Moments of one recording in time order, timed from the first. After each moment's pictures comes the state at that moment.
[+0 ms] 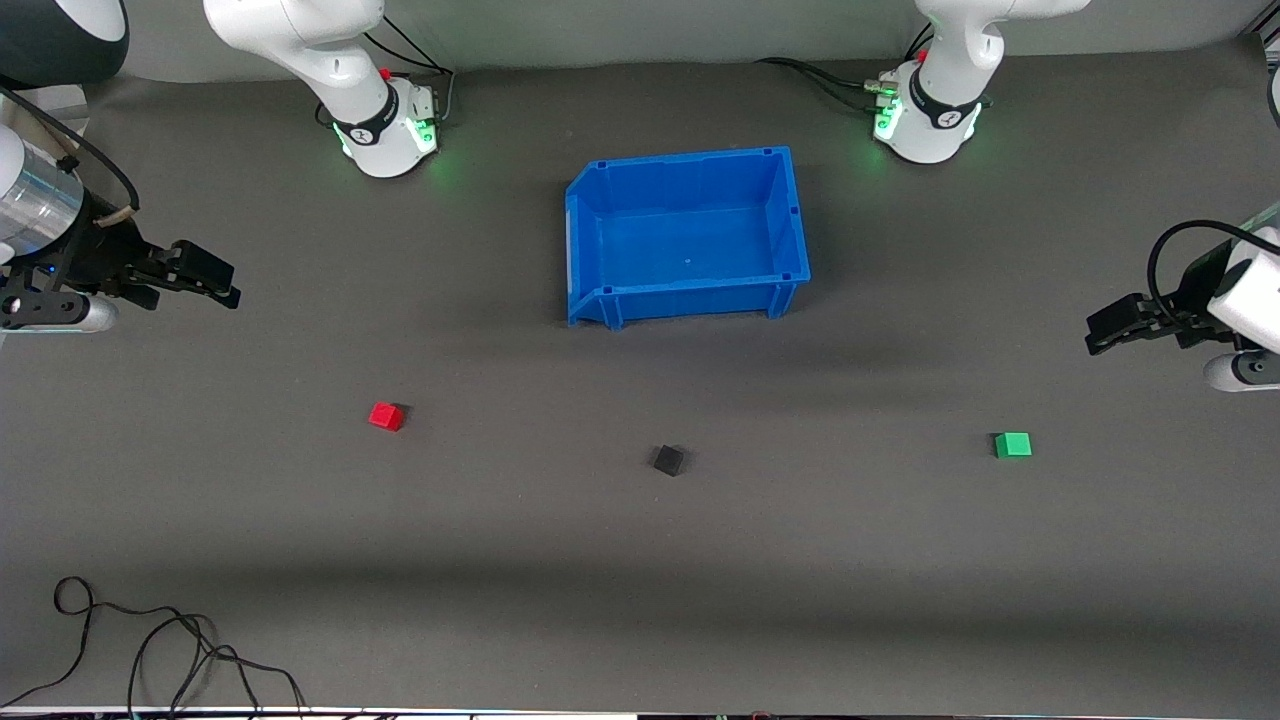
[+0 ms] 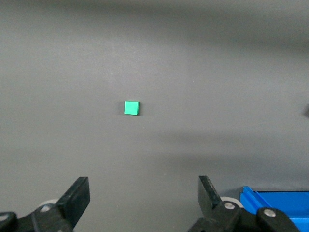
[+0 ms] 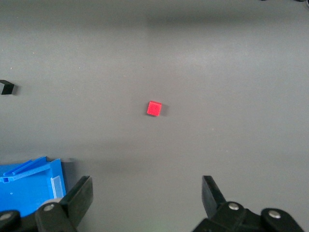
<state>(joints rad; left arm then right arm) -0.02 0.10 0.00 -1.57 0.00 1.68 -0.09 0.16 -0.01 -0.08 -1.62 0.02 1.60 0.12</state>
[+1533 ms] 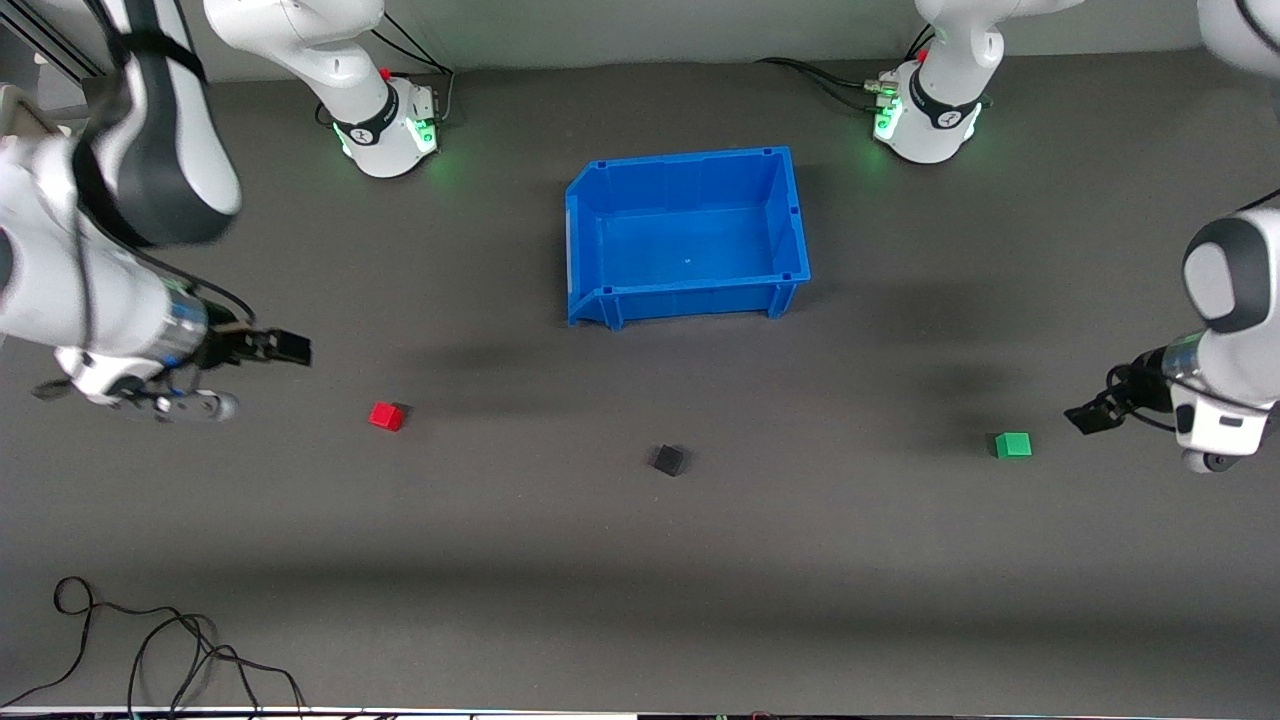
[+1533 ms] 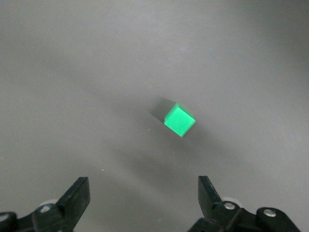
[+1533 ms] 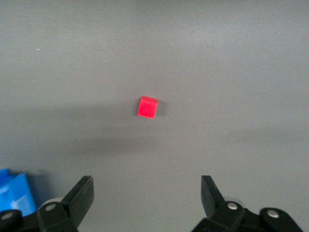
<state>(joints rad) 0.12 0.35 0.02 -1.81 -0.02 2.02 -0.60 0.16 0.18 -0.08 -1.80 0.02 1.84 0.12</state>
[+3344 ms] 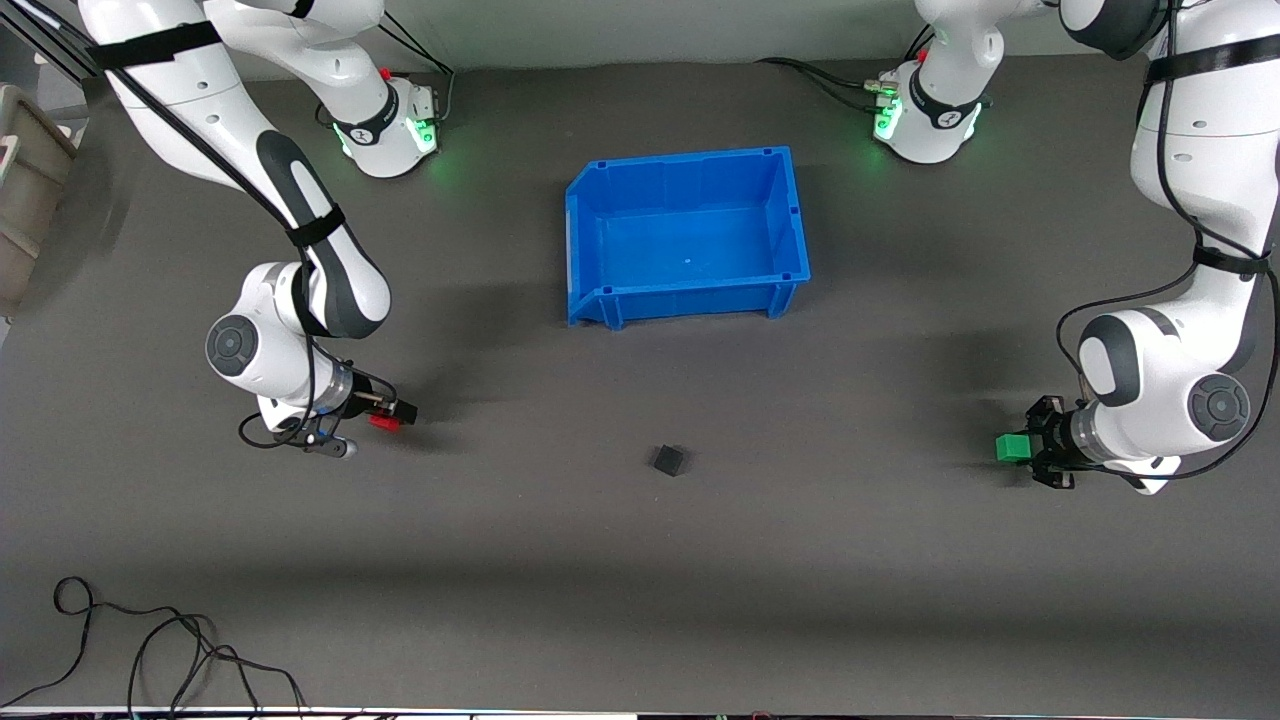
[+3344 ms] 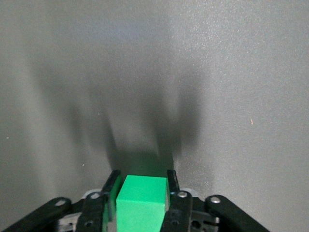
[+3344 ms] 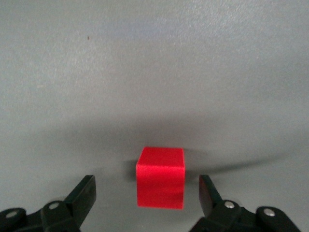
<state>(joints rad) 0.12 0.64 0.00 -1.81 -0.09 2.37 -1.34 0.19 0.46 -0.08 -2.13 0.24 2.55 0.21</state>
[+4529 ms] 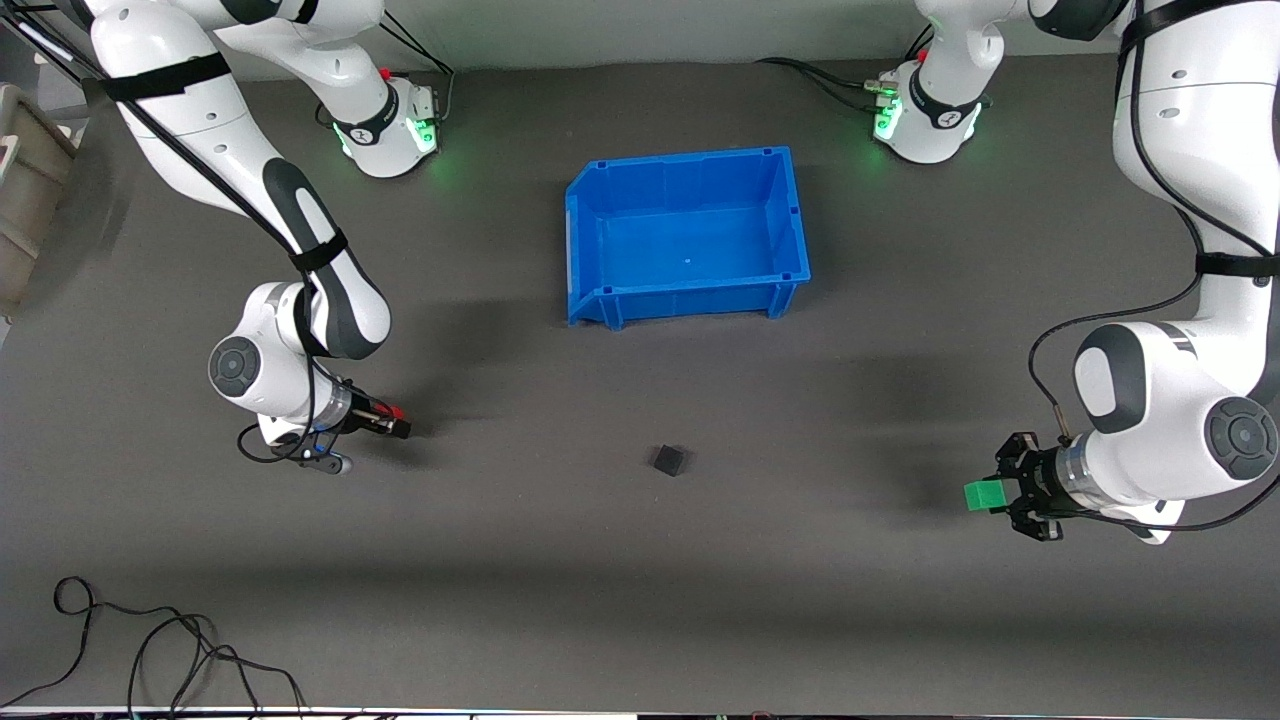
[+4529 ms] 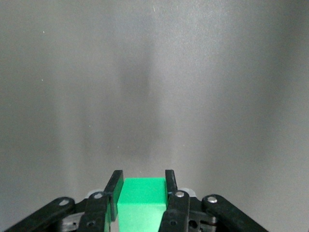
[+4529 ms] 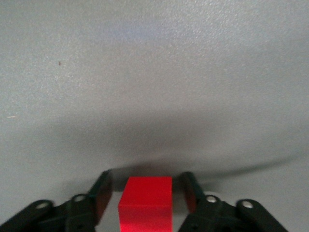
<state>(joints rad) 0.00 0.63 -0.04 -1.49 -0.14 2.14 -1.60 0.19 0.53 -0.10 -2.07 0.24 2.55 0.24</state>
